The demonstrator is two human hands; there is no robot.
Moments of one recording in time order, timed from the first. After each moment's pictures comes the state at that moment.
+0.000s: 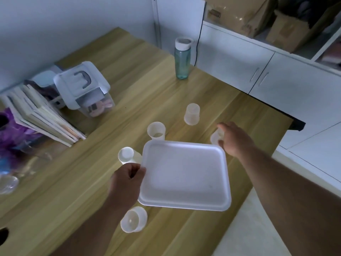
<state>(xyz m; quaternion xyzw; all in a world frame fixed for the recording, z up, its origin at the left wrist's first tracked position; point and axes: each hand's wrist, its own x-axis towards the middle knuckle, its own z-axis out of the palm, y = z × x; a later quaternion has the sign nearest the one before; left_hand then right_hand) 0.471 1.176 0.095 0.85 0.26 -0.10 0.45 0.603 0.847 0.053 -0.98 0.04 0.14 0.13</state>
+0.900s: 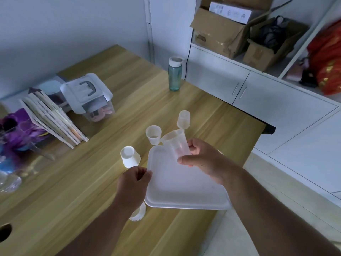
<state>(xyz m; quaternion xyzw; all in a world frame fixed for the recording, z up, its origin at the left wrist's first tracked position) 0.430 1.166 0.120 0.83 0.23 -0.11 0.50 0.485 0.930 0.158 -0.74 0.05 0.25 0.62</state>
